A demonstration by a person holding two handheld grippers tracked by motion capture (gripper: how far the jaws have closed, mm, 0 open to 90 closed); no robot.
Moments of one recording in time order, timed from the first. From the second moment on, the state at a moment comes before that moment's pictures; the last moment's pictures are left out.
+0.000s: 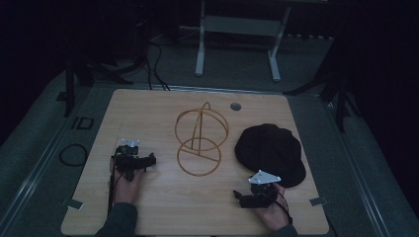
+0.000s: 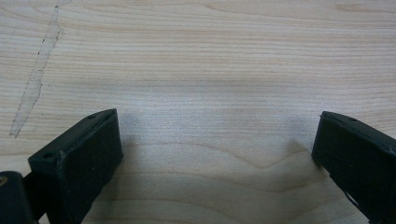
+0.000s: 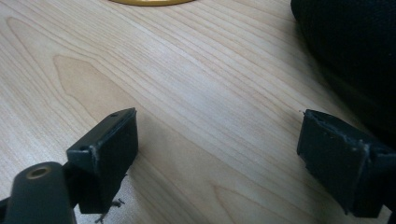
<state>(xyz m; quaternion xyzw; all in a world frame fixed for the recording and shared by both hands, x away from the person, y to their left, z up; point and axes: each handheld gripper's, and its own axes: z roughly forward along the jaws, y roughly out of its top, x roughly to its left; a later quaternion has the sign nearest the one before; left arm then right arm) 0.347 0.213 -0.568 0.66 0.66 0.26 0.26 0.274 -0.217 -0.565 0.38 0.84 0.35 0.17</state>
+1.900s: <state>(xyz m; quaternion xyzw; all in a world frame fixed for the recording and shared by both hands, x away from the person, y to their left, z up) 0.347 0.212 -0.568 0.65 0.66 0.26 0.26 0.321 -0.232 -0.439 0.29 0.91 0.23 0.16</state>
